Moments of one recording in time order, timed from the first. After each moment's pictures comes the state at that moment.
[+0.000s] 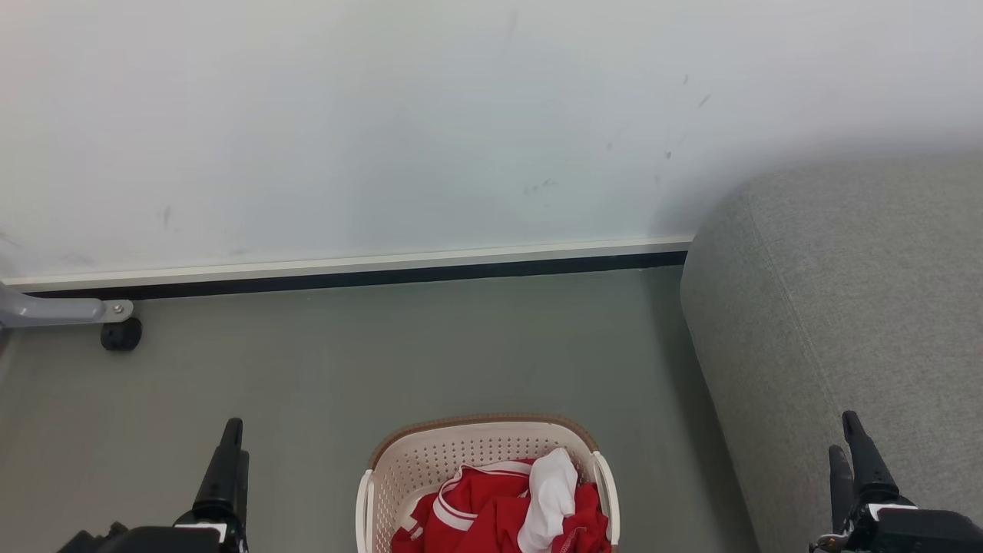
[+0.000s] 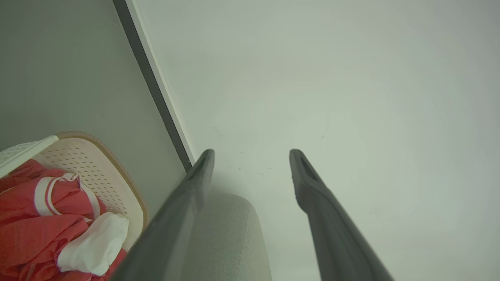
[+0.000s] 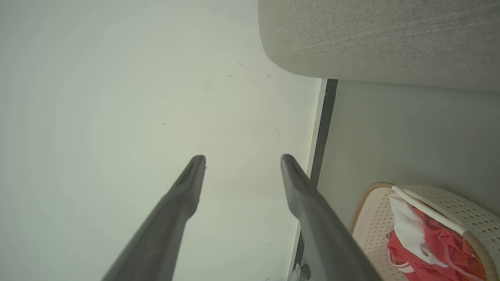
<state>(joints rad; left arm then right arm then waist) -0.06 0.04 0.06 0.31 -1.56 -0.12 0.08 -0.08 -0.03 -0.10 0.32 1.54 0.12 0.07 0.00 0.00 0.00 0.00</state>
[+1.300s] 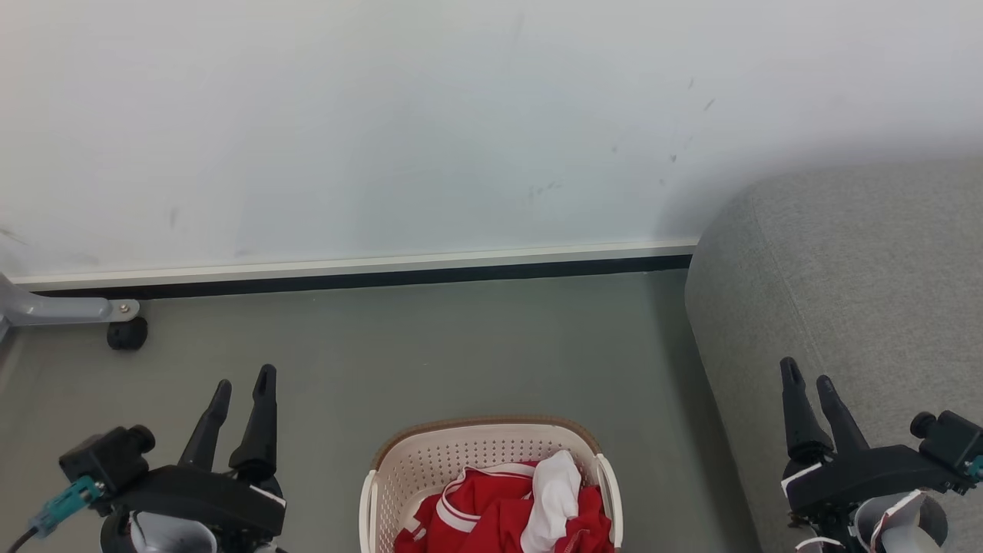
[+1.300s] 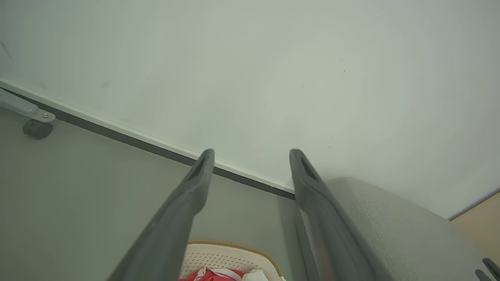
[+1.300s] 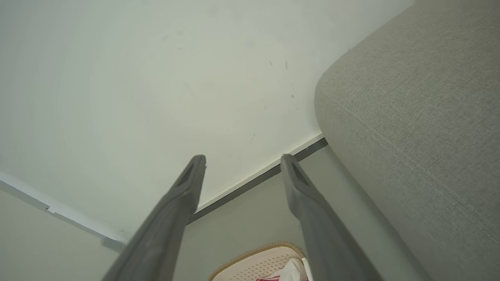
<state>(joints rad) -0.14 0.21 -0.17 0.22 -0.90 -0.03 -0.09 -0.16 -0.18 0.16 0.26 0.87 0.01 -0.09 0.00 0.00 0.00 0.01</state>
